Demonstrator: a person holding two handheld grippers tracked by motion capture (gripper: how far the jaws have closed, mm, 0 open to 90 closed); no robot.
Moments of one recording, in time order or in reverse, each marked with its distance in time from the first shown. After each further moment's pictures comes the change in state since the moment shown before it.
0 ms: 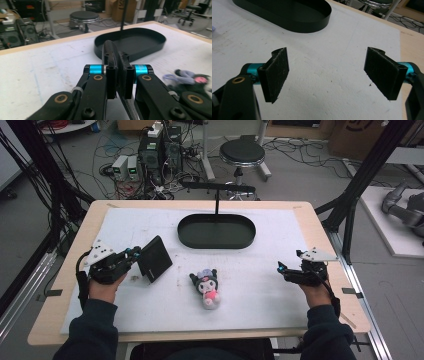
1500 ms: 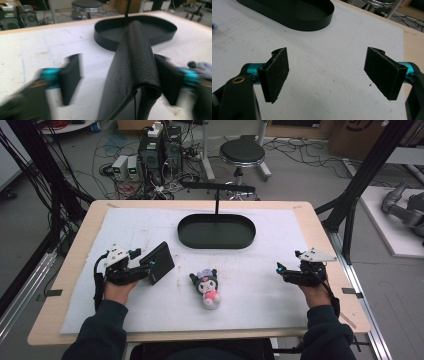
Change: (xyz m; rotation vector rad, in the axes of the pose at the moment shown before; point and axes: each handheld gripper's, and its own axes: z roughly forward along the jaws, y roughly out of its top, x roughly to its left) left arm -0.004 -0.027 0.037 0.080 0.032 -0.024; right arm 0.002 -0.001 0.001 0.010 0.011 -0.007
